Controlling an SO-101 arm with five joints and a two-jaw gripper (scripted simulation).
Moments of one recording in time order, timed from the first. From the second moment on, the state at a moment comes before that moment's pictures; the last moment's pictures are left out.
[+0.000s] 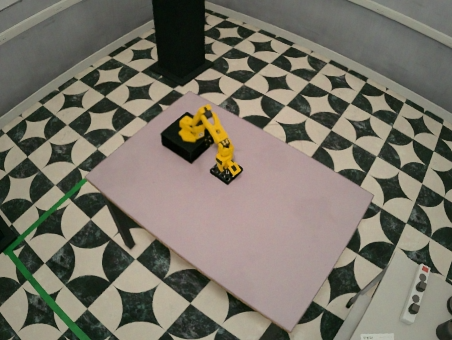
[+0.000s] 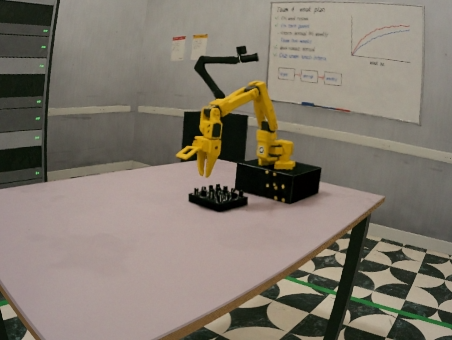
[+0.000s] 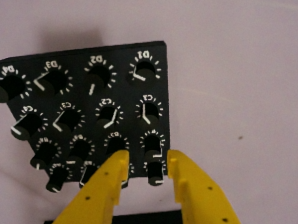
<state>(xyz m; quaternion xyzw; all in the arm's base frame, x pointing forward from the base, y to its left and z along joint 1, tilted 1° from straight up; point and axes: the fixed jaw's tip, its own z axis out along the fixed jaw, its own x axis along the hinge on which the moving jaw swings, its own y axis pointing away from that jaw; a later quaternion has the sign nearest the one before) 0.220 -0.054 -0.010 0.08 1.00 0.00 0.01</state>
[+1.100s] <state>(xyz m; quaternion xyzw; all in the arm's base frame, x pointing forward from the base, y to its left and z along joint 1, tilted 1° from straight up) 0.220 -0.054 -0.015 0.08 1.00 0.00 0.01</state>
